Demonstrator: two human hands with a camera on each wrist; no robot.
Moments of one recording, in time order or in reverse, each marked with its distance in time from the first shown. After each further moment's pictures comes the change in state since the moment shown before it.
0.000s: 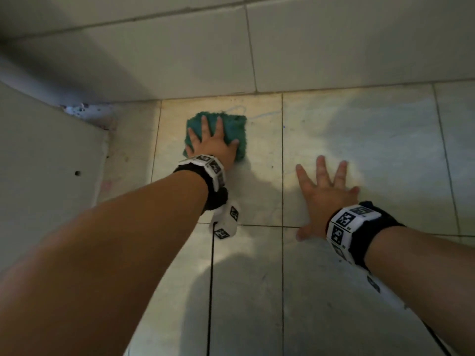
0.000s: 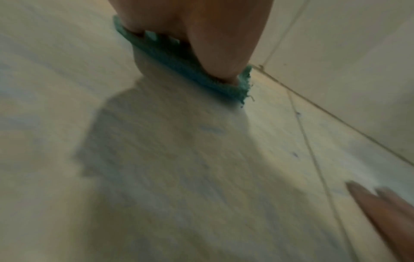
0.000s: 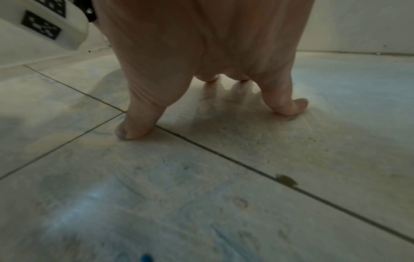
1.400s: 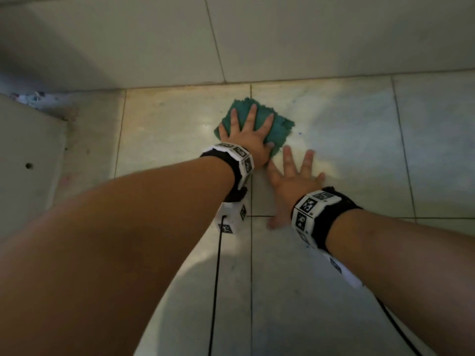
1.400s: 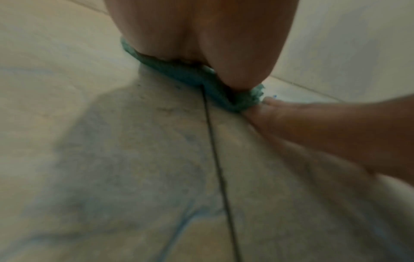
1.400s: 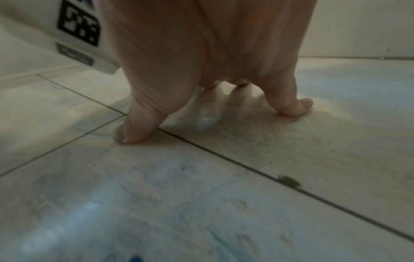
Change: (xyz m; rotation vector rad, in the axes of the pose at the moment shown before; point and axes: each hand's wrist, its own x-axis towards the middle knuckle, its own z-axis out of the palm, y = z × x) left_hand -0.039 0.111 0.037 0.235 -0.106 0.393; right_hand 0.002 0.003 0.004 -0.021 -0.005 -0.027
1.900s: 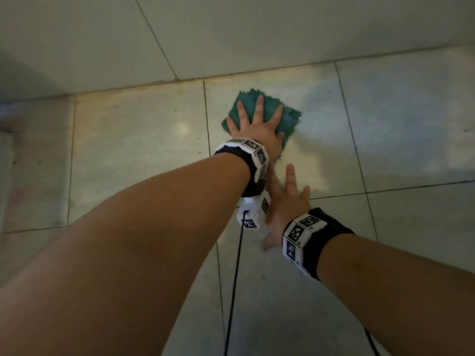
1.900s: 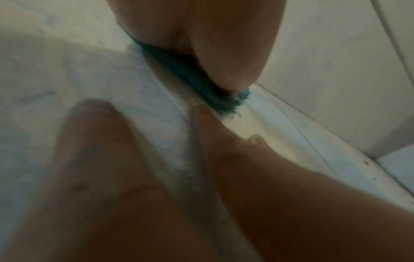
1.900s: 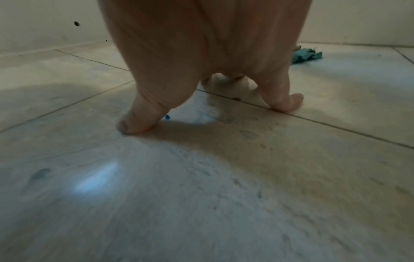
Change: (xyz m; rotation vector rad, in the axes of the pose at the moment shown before) left_hand 0.006 0.102 0.012 0.004 0.035 0.127; right_hand -0.037 0.039 0.052 -0.006 -0.076 0.046
